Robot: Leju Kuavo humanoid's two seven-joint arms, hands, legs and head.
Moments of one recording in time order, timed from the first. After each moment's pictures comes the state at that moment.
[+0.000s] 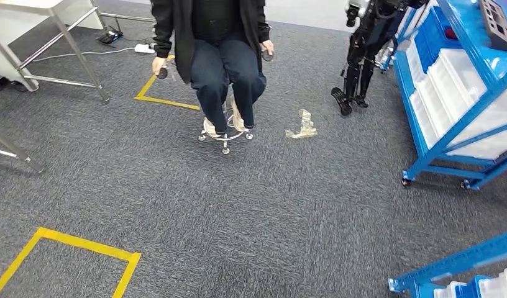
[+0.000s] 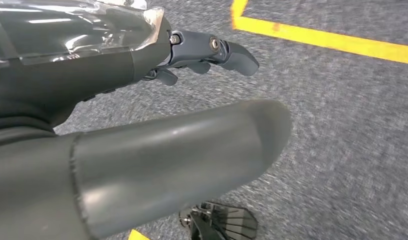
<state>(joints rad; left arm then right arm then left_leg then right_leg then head) -0.01 -0.10 0.78 -0.22 -0.47 0.34 -0.32 0.08 -0.06 -0.26 0.01 0.30 0.31 -0.20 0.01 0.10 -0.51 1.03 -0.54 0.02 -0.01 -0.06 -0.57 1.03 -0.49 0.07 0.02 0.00</state>
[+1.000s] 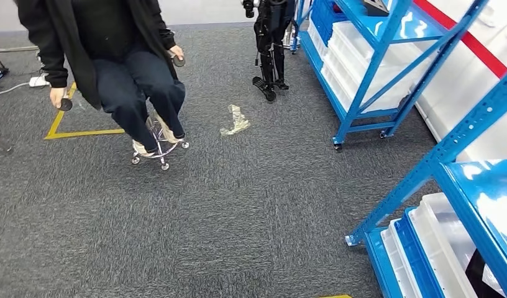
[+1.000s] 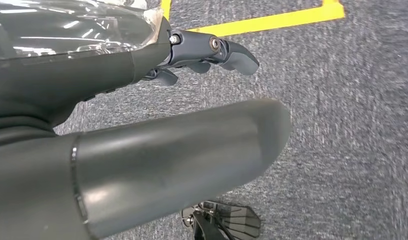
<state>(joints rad) -0.01 -0.10 0.77 -0.22 -0.48 0.33 -0.31 0.09 -0.04 -0.26 0.01 0.26 0.31 -0.20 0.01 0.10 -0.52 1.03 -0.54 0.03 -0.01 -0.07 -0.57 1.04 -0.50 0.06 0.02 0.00</state>
